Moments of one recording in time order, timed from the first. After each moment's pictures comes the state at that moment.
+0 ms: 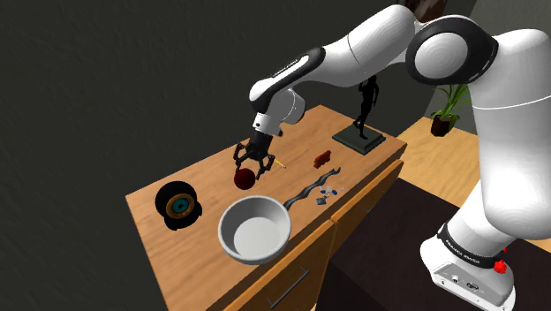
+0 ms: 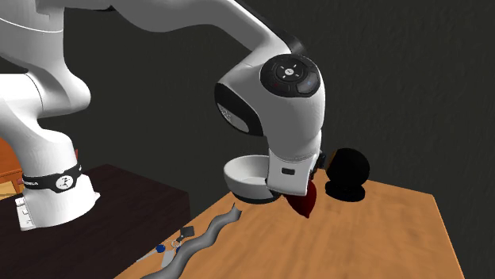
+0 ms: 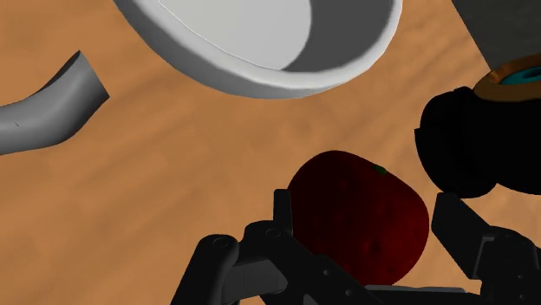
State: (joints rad) arm 0.05 0.55 0.18 -1.78 0.77 2.20 0.33
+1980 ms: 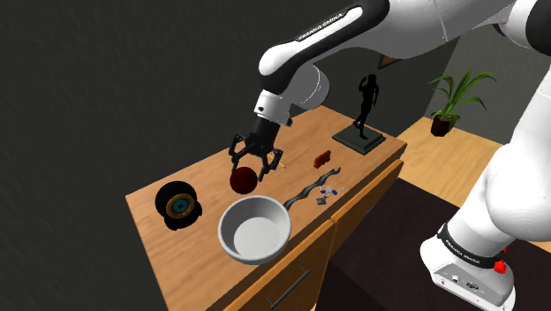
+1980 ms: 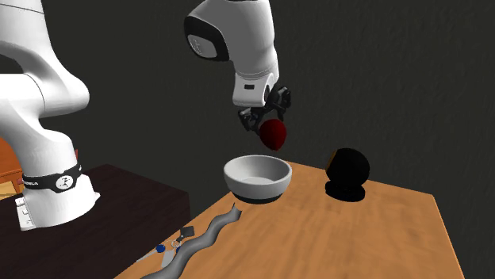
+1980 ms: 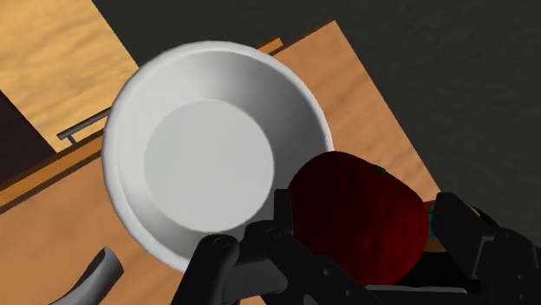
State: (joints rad) arm 0.13 0.13 0.25 -2.09 0.83 2.20 0.50
